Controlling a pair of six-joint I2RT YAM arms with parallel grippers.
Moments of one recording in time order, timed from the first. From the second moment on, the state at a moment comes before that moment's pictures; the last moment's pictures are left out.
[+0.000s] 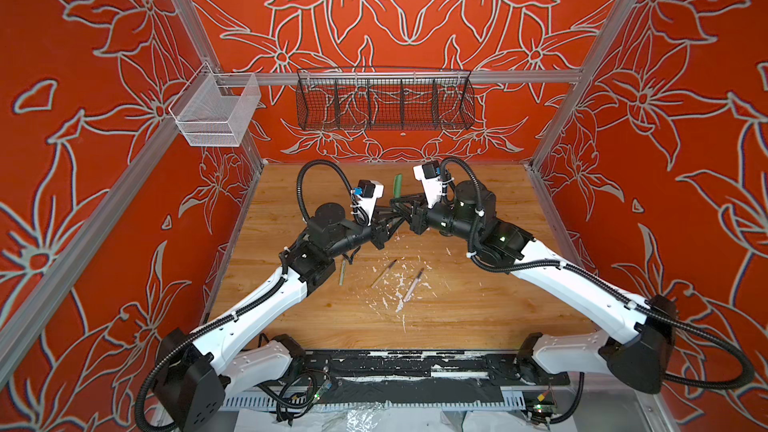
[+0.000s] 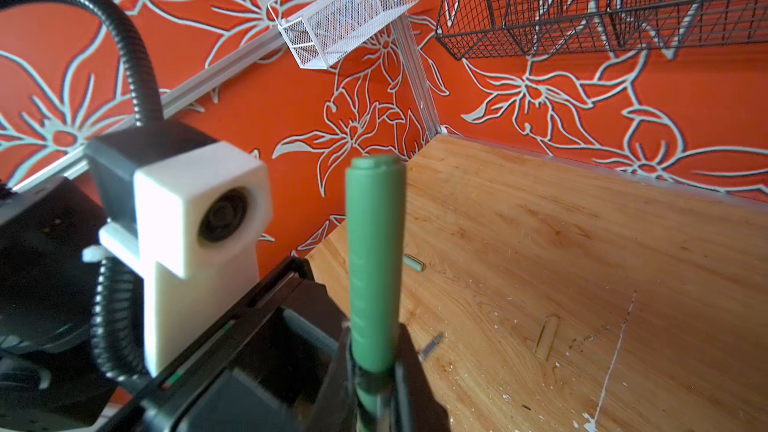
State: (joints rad) left arm -0.56 1.10 0.84 0.21 0.41 -0.31; right arm 0.79 1.30 1.20 -0.04 -0.22 0.41
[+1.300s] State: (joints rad) left arm -0.56 1.06 0.85 0.05 -0.12 -0.38; right arm 0.25 1.56 1.14 -0.64 -0.07 0.40
